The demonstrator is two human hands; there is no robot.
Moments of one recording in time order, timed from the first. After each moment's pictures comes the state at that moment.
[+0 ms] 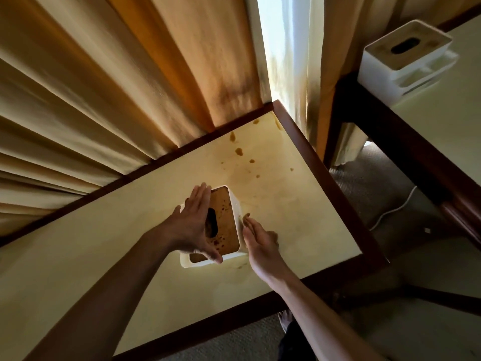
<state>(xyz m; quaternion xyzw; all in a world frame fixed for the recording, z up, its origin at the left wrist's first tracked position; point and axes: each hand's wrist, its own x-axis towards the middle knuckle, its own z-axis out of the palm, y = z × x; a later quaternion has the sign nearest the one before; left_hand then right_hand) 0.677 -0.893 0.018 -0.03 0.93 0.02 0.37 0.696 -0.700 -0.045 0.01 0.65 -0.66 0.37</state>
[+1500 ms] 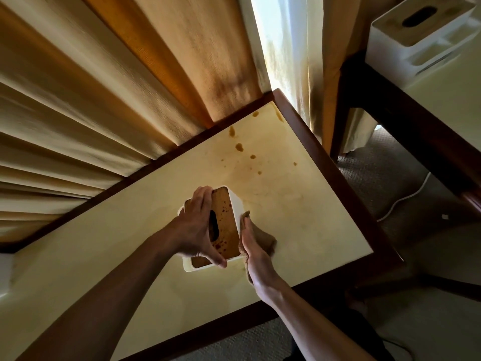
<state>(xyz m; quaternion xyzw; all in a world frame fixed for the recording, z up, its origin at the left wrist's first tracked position) 0.670 -0.895 0.004 -0.03 0.93 0.02 0.36 0.712 -0.728 -0.077 0.07 0.47 -0.79 0.38</state>
